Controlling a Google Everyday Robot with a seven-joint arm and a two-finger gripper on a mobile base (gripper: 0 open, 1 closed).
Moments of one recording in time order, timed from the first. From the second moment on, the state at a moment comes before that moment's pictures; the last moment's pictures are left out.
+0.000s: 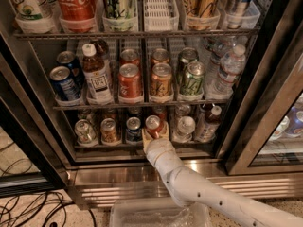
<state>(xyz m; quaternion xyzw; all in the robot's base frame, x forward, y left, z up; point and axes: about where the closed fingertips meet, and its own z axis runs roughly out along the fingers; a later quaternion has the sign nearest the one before) 0.615 -0.002 0.626 -0.16 0.72 0.14 0.66</state>
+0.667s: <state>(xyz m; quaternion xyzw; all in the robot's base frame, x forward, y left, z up) 0.599 -0.007 0.651 -0.16 0.72 0.13 0.66</state>
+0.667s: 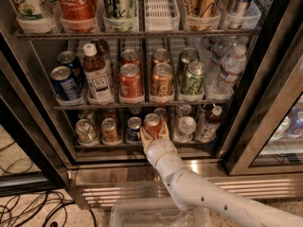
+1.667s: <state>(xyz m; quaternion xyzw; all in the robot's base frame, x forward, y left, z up) 0.552 -0.044 0.675 -0.22 0.72 0.07 0.66</state>
